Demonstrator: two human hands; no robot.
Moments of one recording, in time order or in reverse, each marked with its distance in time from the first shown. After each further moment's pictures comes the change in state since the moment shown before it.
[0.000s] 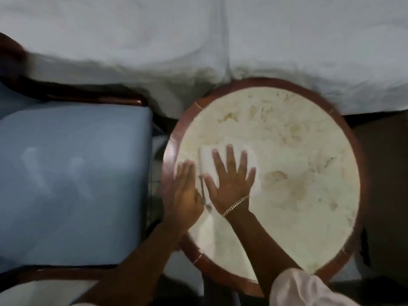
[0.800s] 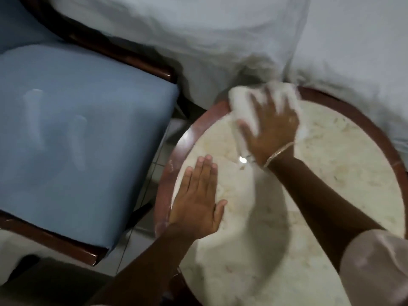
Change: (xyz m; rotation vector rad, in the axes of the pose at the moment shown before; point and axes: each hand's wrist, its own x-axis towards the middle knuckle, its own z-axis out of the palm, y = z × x) left_hand 0.016 0.010 0.056 0.323 0.010 -0.034; right_hand 0.187 0.030 -0.020 -0.062 0.038 -0.426
